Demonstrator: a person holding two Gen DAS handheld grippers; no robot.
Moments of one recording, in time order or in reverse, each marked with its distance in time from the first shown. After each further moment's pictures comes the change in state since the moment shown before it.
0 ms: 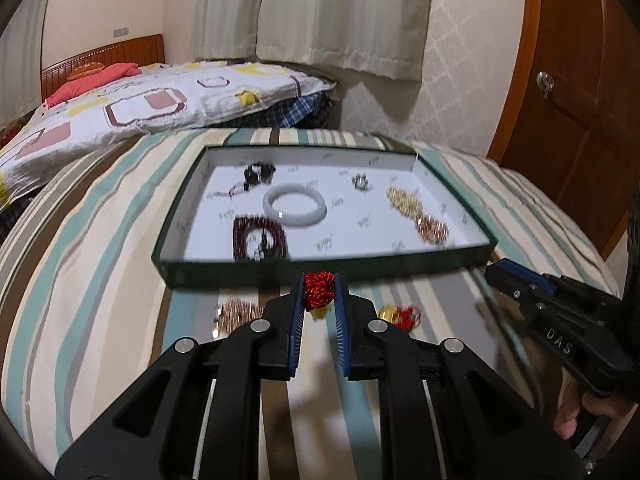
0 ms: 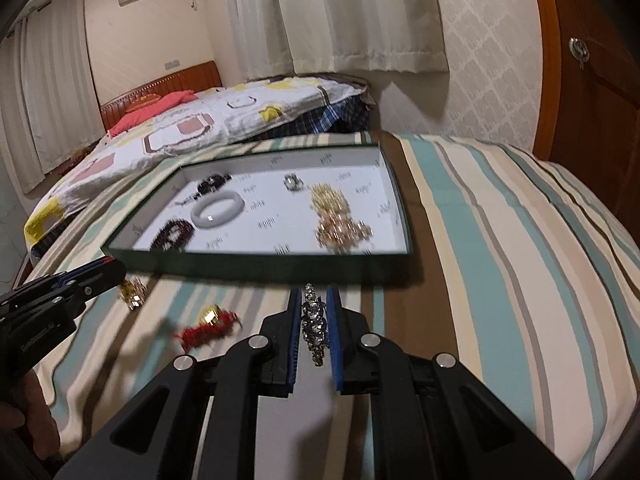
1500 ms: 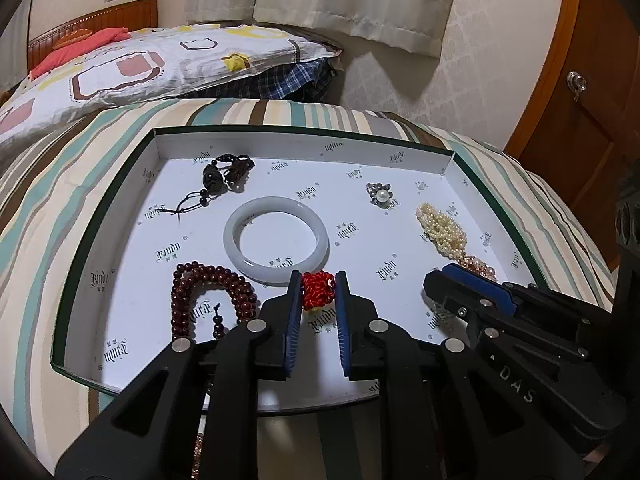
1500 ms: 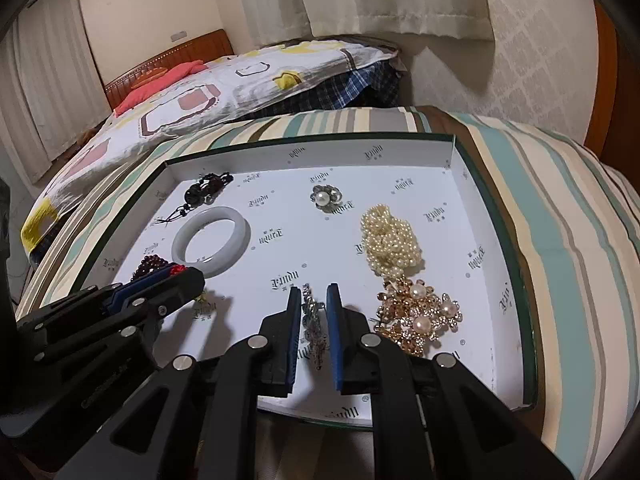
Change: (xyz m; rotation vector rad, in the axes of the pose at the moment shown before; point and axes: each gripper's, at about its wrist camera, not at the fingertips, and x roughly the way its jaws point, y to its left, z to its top) left arm 0.113 0.007 0.040 -0.054 0.134 -0.039; right arm 0.103 0.018 0.048 0.016 0.161 0.077
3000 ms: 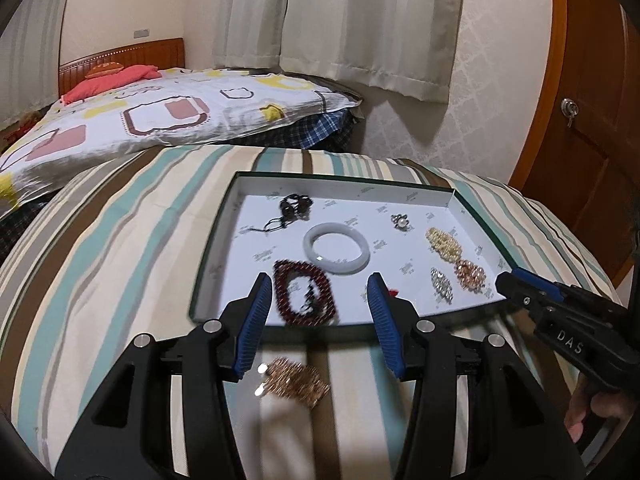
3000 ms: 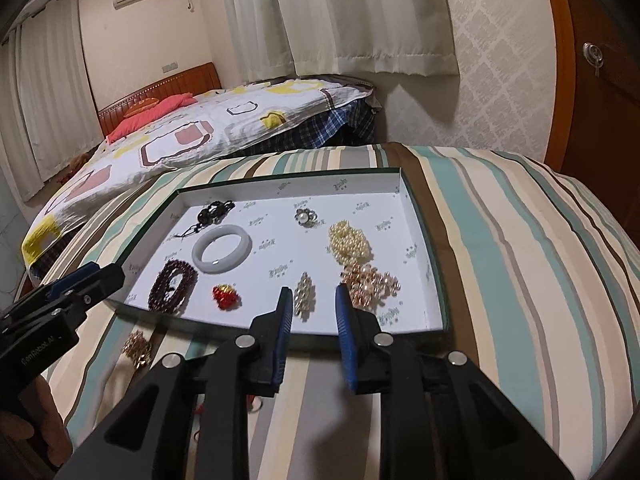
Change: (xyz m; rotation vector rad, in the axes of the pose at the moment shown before) left arm -0.098 0.026 -0.028 0.001 -0.173 0.091; right arm -0.072 0.004 -0.026 0.005 -0.142 -0.069
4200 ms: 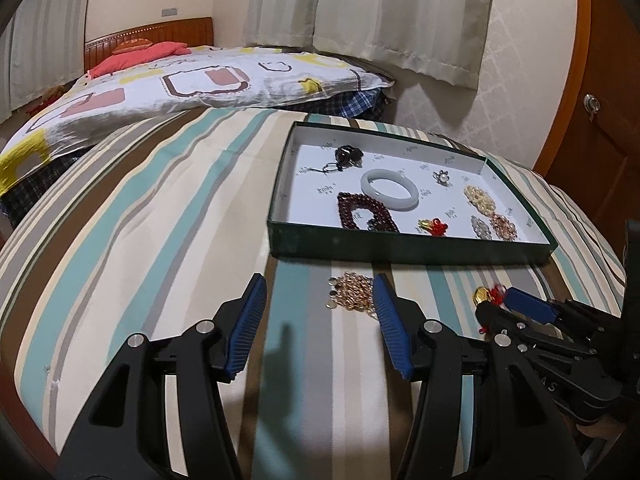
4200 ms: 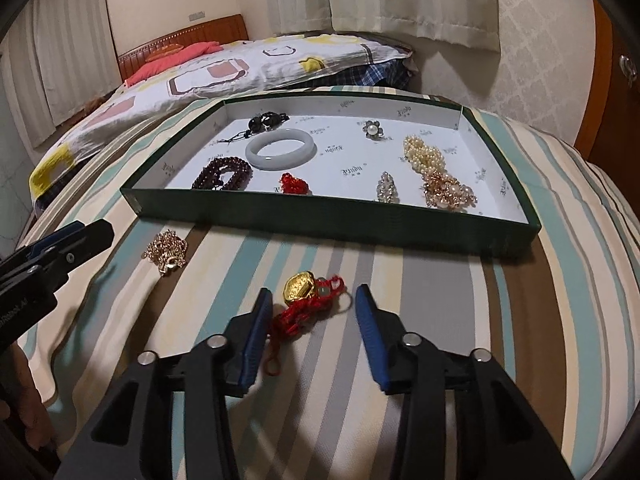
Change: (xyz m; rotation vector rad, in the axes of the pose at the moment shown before) left arm -0.021 0.036 -0.048 -0.054 0.068 0.067; right arm 0.015 0.050 -0.059 -0.112 0.148 0.022
